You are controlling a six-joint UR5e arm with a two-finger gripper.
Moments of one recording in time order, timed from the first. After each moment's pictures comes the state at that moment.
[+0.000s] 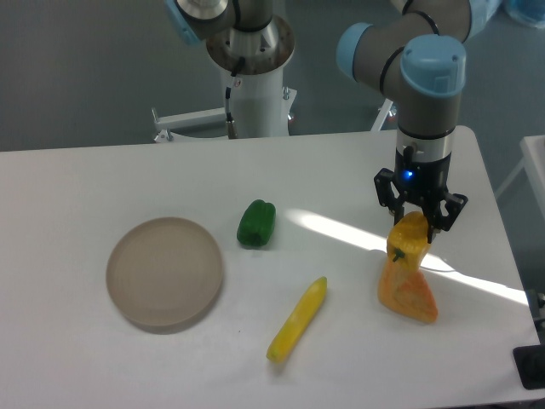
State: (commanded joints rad) arm 2.44 -1.96 -1.38 -1.03 1.49 1.23
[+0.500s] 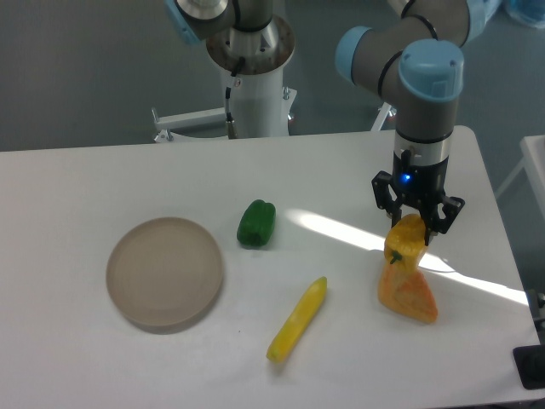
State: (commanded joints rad) arm 2.43 -1.97 -1.39 -1.03 1.49 1.22
